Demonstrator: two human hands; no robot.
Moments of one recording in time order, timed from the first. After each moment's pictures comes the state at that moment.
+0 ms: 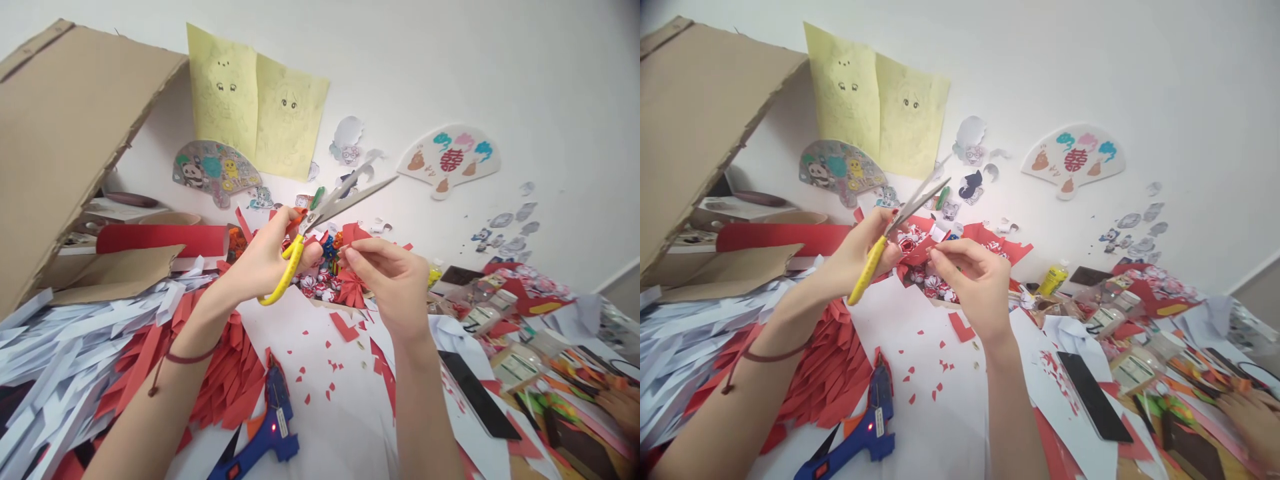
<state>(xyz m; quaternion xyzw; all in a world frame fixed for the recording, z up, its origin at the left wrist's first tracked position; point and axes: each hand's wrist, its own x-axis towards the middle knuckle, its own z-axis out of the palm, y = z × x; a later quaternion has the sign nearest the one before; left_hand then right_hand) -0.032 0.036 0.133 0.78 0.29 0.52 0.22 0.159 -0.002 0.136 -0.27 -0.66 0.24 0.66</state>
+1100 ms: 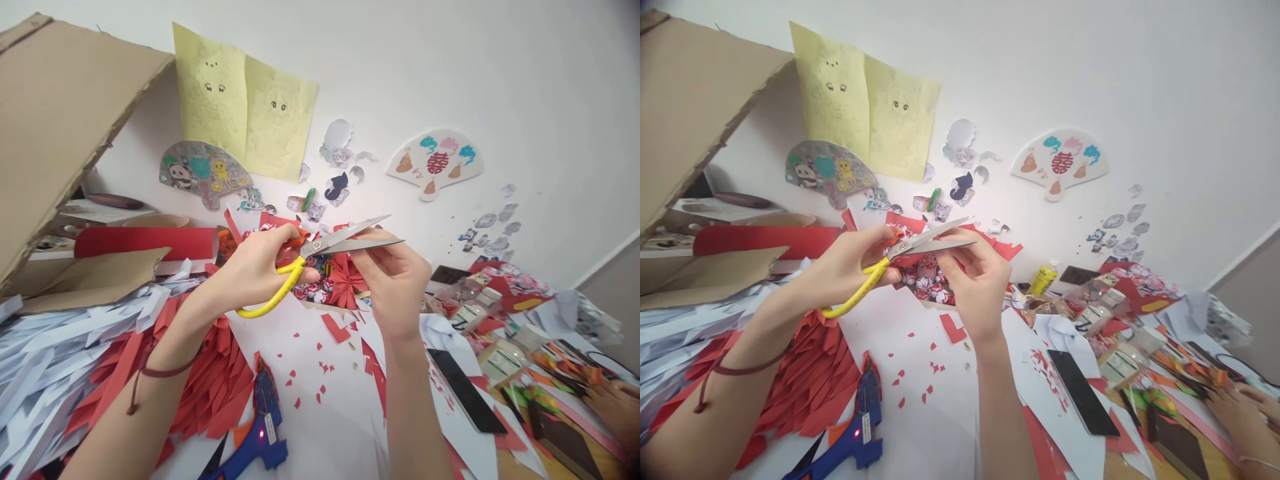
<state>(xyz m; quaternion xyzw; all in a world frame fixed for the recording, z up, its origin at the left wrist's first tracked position) -0.032 0.027 0.141 0.83 0.36 0.41 0.11 0.165 -0.002 0.138 -0.25 -0.66 0.14 0.69</state>
